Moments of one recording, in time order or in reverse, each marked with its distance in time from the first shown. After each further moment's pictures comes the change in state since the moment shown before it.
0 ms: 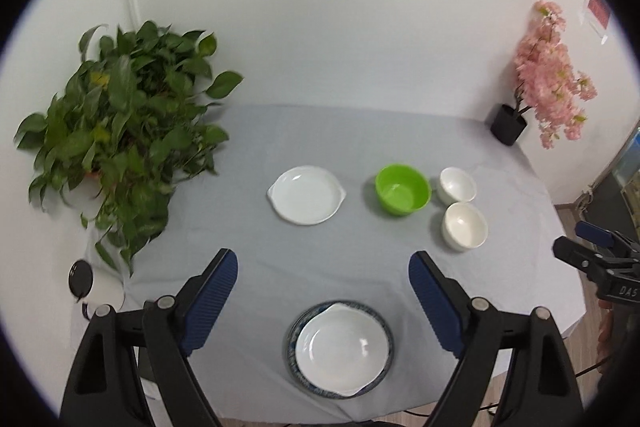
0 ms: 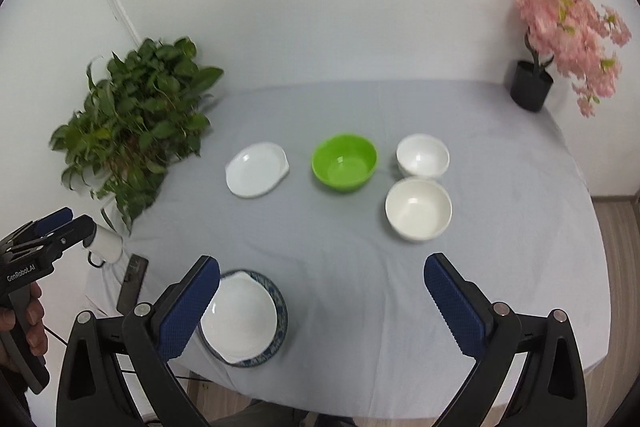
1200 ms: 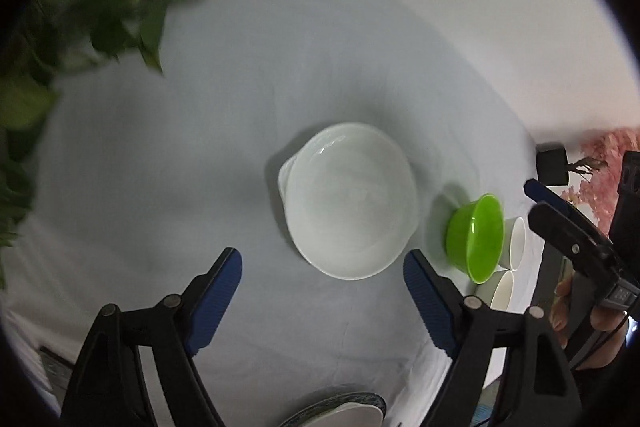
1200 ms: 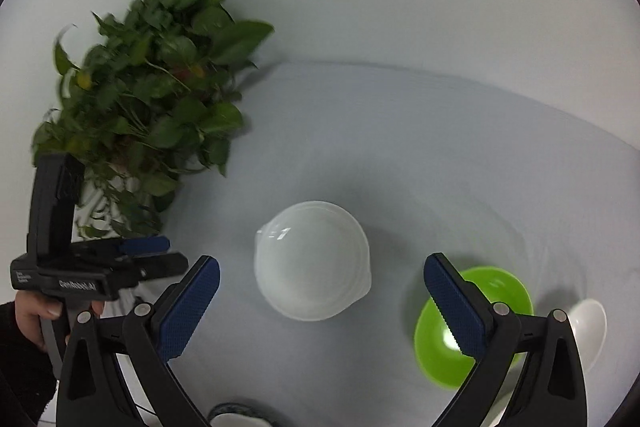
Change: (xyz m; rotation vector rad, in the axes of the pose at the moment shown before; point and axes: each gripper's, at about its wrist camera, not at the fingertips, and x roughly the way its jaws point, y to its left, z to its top) left arm 0.343 0.152 0.051 -0.431 0.516 -0.261; right arm 0.398 0.109 0.210 -0.184 0.332 0.237
